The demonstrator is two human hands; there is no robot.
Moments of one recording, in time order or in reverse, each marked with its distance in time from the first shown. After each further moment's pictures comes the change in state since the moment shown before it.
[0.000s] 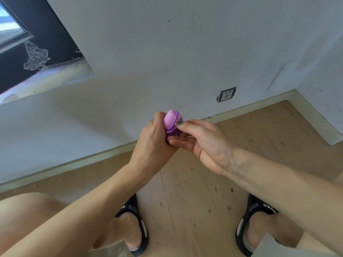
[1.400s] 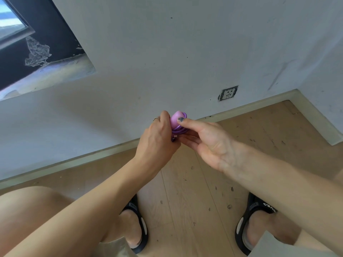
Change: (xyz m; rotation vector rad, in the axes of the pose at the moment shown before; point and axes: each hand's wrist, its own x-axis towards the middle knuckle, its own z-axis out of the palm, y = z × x) left_hand 0.009 -0.011 0.014 0.345 -0.009 -0.019; right_hand 0.014 0.004 -0.004 -0.001 0.179 0.063
